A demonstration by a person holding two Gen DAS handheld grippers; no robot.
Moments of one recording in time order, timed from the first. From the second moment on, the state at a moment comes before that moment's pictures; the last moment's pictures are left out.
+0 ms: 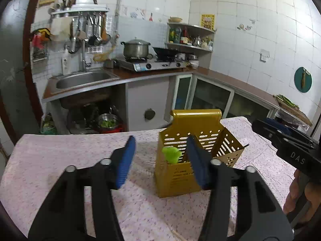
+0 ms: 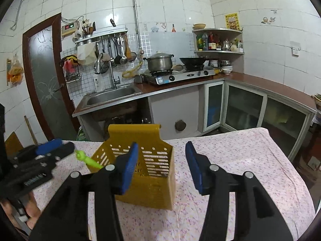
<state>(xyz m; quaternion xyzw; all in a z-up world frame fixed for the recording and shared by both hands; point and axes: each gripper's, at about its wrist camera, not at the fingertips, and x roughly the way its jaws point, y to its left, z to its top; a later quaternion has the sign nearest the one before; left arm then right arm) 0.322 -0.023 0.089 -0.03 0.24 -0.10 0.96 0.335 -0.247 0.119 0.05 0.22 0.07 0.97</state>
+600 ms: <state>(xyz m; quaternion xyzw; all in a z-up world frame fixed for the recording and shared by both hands) 0.235 0.003 0.046 -0.03 0.28 -0.07 0.96 0.237 -0.265 0.061 0.05 0.26 0.00 0.96</state>
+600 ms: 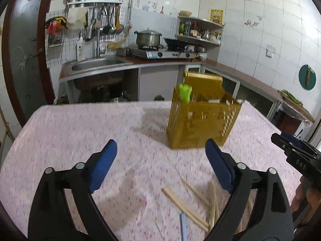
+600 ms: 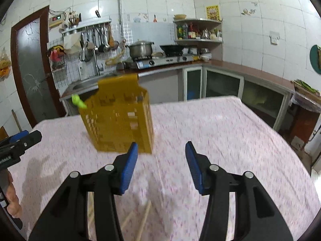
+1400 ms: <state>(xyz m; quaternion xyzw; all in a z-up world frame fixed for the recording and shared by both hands) 0.253 -0.003 -0.052 -0.04 0.44 -0.05 0.90 0.226 -0.242 -0.025 0.04 0.39 -0.01 0.92</state>
